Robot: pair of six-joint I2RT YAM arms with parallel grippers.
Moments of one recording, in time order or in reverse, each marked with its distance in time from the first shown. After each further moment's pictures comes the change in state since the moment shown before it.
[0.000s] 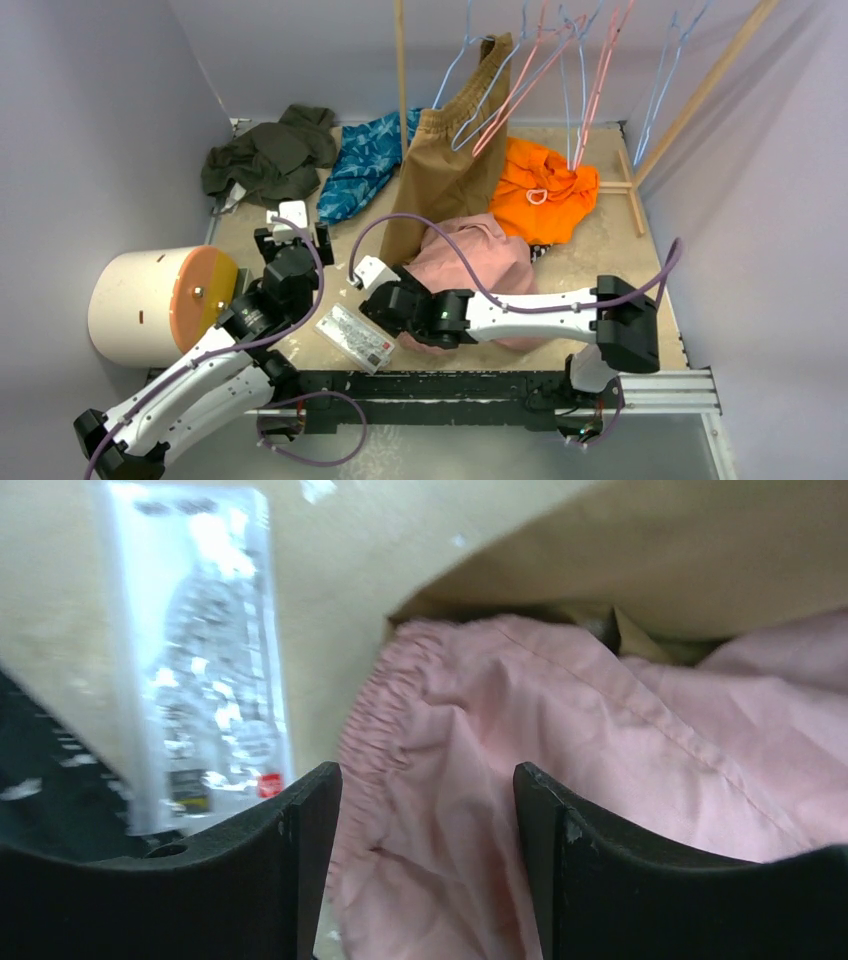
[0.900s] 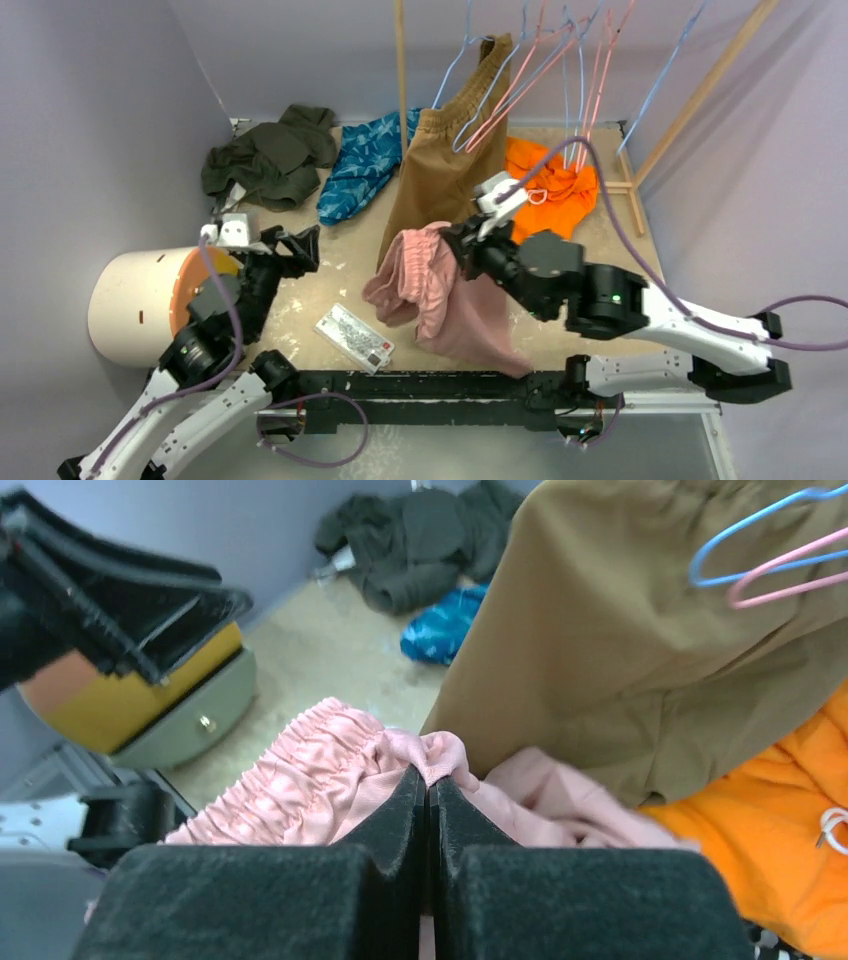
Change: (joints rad) left arm 0.001 -0.235 0.126 -0.082 0.269 -0.068; right arm -0.021 -0.513 0.184 -0.121 0.135 0.011
